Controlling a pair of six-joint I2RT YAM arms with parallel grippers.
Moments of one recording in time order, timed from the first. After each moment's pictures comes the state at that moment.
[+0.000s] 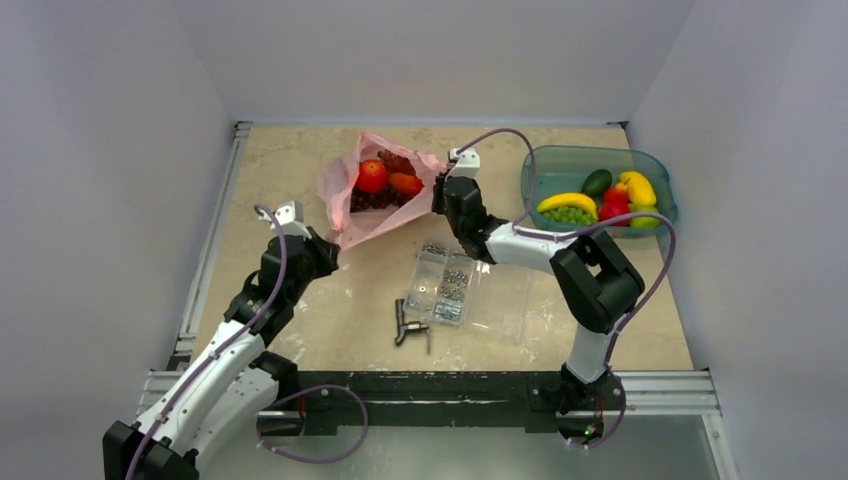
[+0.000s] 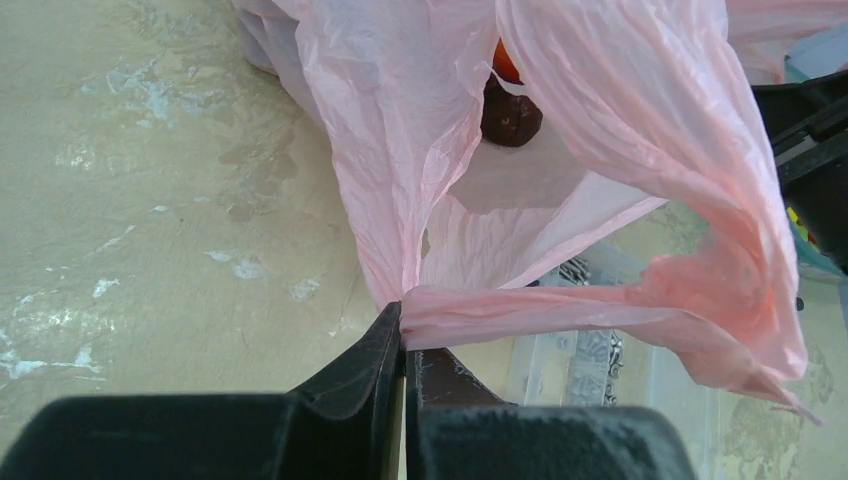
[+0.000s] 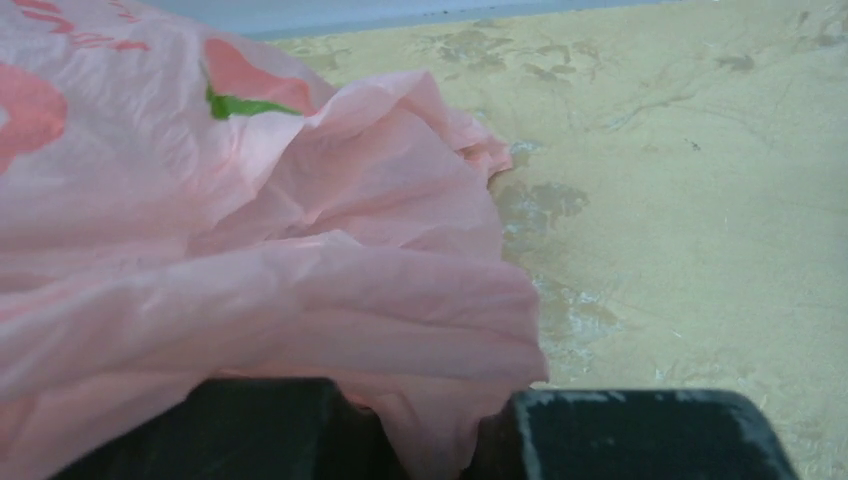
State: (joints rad) left arm -0.40 0.74 0.53 -0.21 -0.20 -0.62; right arm 0.68 1.82 1.07 0.47 0.48 0.39
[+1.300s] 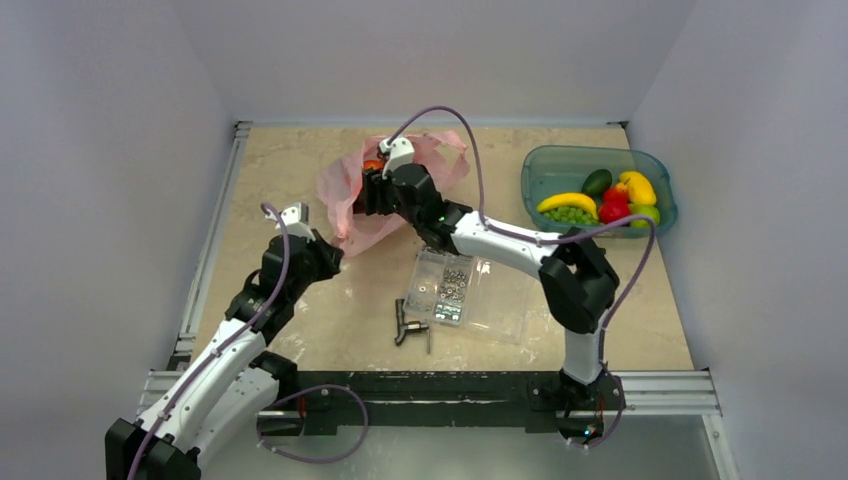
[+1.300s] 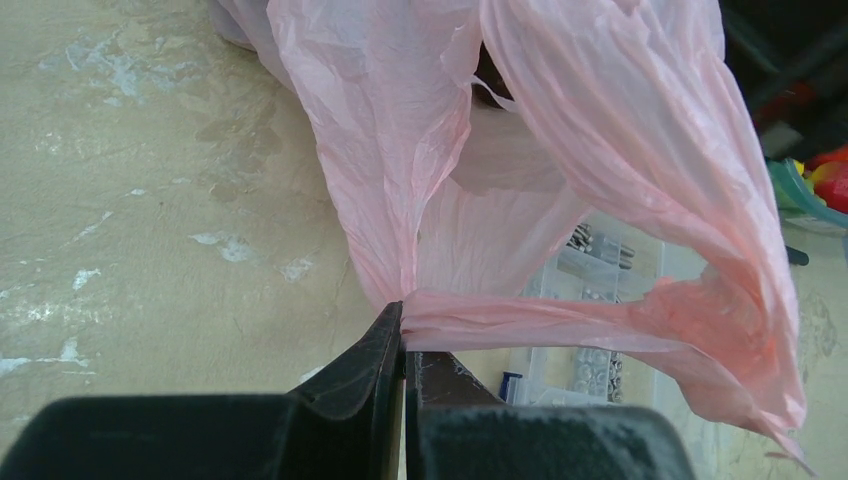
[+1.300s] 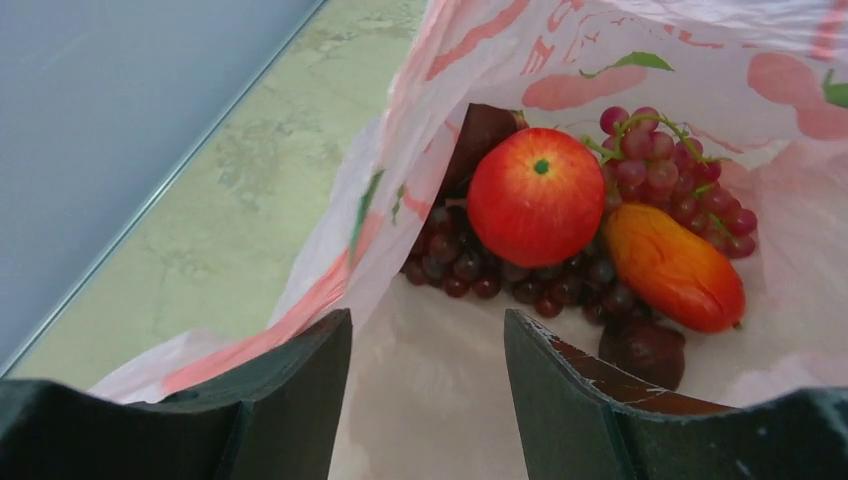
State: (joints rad) left arm -0.39 0.74 0.51 -0.23 -0.11 -0.59; right arm 0.87 1.85 1.40 0.19 0.23 0.31
